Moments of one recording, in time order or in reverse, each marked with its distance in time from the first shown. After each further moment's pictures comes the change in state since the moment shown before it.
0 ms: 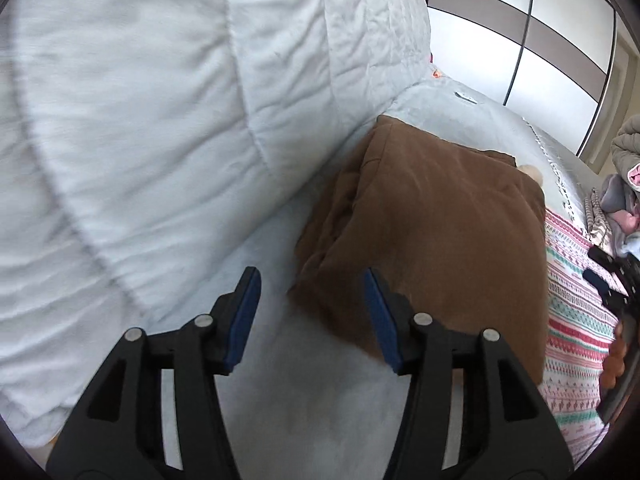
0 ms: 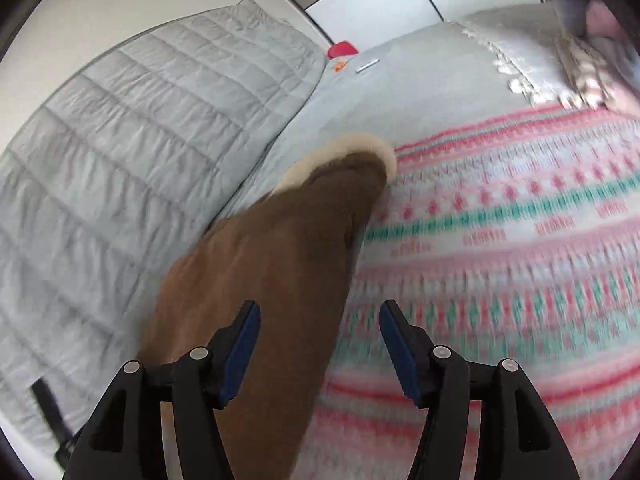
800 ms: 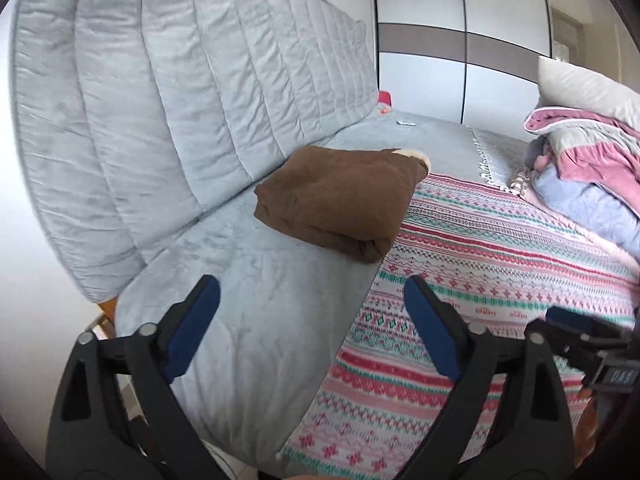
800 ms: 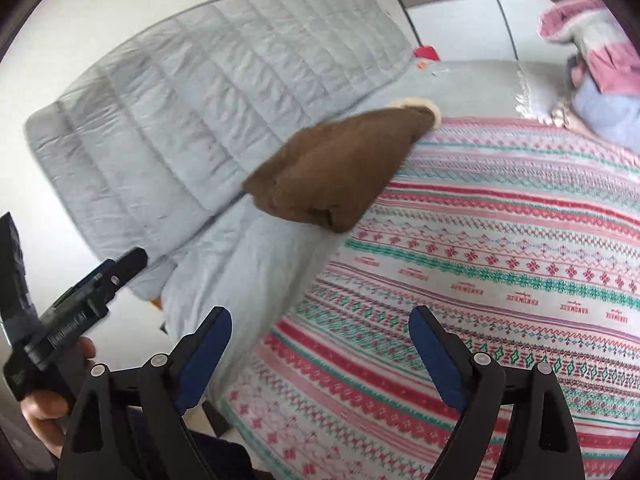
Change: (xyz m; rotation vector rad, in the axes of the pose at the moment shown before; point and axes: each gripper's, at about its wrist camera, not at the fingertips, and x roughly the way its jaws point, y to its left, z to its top) left arm -0.262 -0.099 -0.176 0.134 -0.234 0.028; right arm -0.264 0.064 -0.233 -0.375 0.059 0.058
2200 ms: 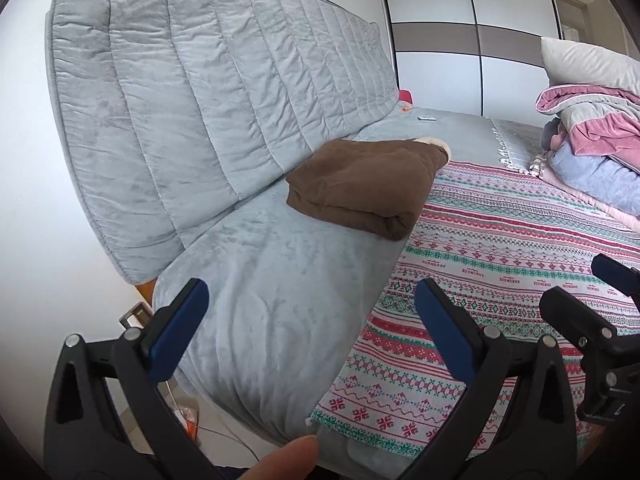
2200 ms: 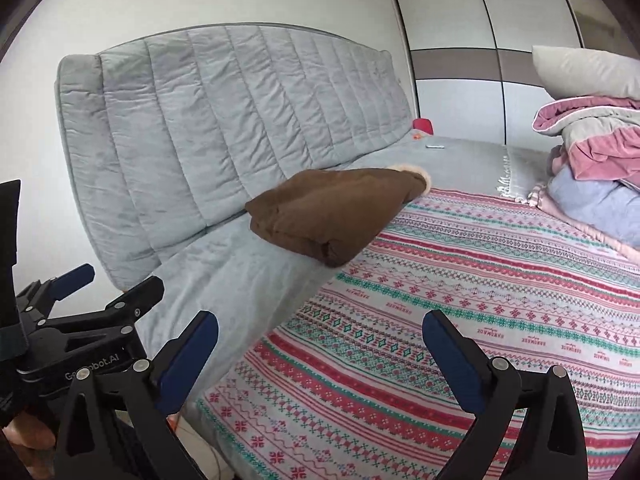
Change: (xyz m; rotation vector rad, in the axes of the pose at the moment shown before) left arm -0.024 -0.003 -0.042 0.039 -0.016 0.119; right arm -0.023 0.061 -0.044 -0.196 -0.184 -0.185
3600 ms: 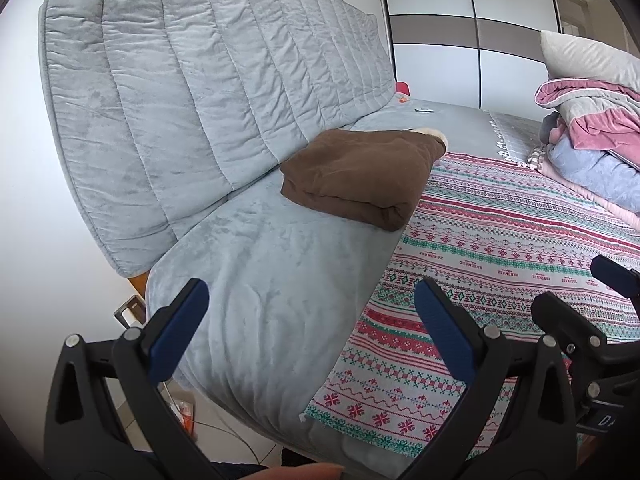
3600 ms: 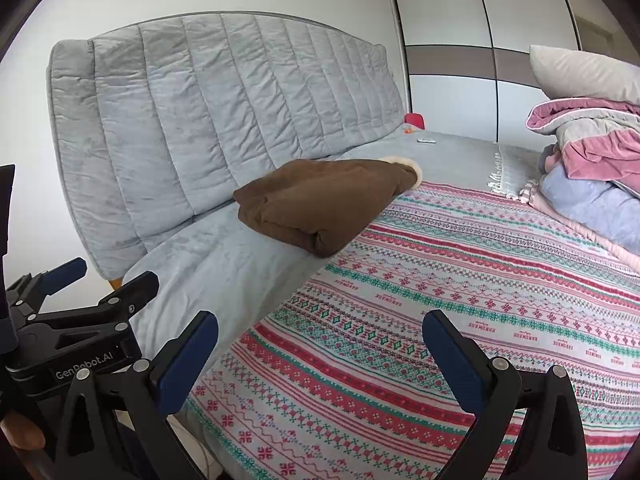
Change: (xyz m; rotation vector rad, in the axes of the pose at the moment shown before) left arm 0.007 -0.004 -0.003 0.003 0.028 -0.011; right arm 0.007 0.000 -0.006 -0.021 0.028 -0.042
